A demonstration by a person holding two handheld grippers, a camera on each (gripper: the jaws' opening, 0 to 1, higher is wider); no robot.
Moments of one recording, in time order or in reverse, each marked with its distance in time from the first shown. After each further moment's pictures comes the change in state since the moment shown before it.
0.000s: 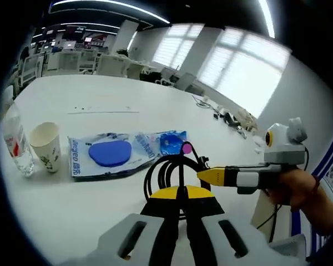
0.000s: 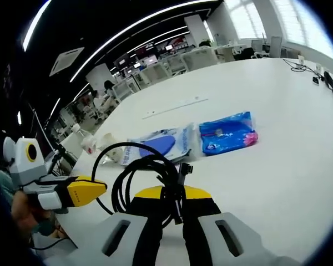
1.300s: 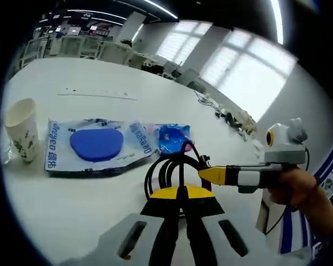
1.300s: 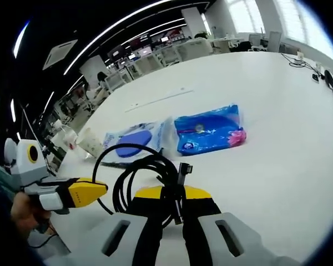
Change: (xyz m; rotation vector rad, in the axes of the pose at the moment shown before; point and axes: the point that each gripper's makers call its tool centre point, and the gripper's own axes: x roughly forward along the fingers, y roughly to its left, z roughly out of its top) left arm 0.056 0.011 -0.015 -0.086 0.028 -0.031; right arm 0.028 -0.050 -0.002 -0.008 0.074 -0.049
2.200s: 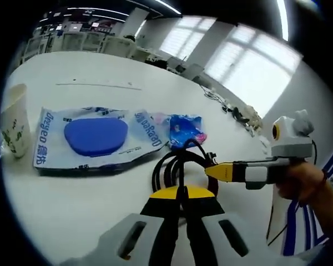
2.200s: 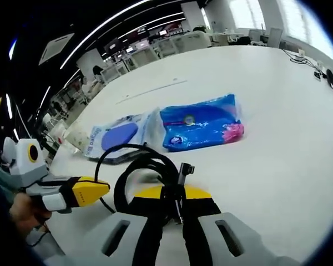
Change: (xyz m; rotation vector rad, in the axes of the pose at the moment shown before) left arm 0.030 0.024 -0.017 0.010 0.035 0.039; right arm 0.022 -0.020 -0.010 -0.014 0.053 -0.030
